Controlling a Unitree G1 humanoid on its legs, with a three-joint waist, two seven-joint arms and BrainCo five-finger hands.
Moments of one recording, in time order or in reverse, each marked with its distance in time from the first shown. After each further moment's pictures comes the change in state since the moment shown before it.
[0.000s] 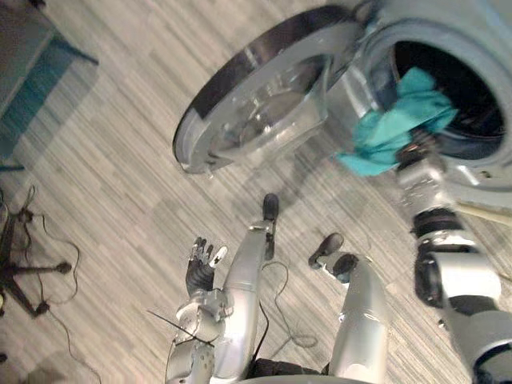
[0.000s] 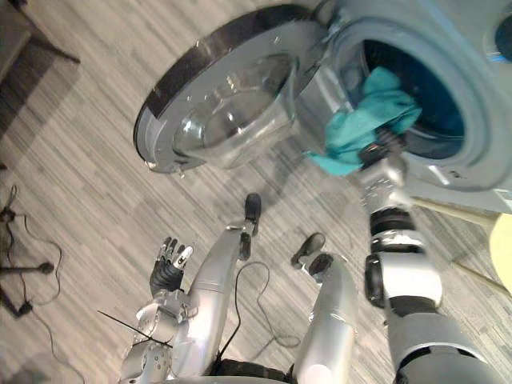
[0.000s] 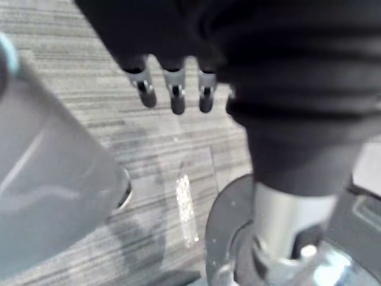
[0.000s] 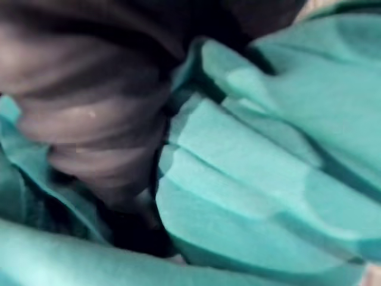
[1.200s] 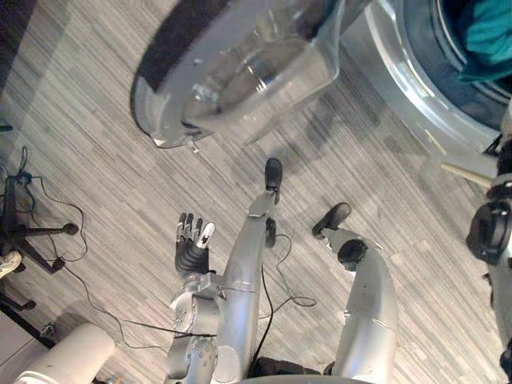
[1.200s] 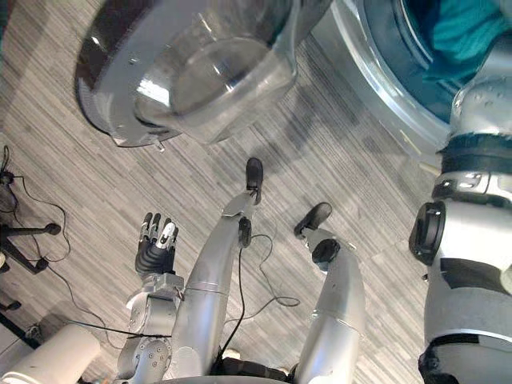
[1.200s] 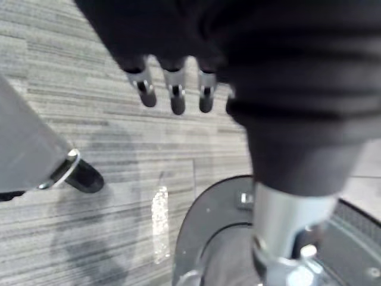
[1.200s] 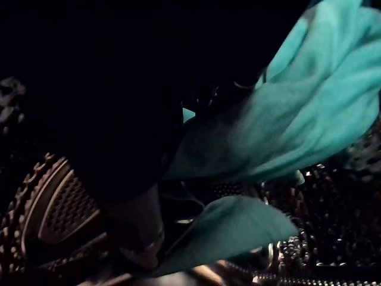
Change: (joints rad) left arm 0.038 0.009 -0.076 -0.259 -0.097 -0.058 0.135; right arm -0.273 -0.141 -0.088 -0.161 0.395 -0.309 -0.231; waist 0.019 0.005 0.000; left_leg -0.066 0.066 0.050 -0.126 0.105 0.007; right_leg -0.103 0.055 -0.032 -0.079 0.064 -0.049
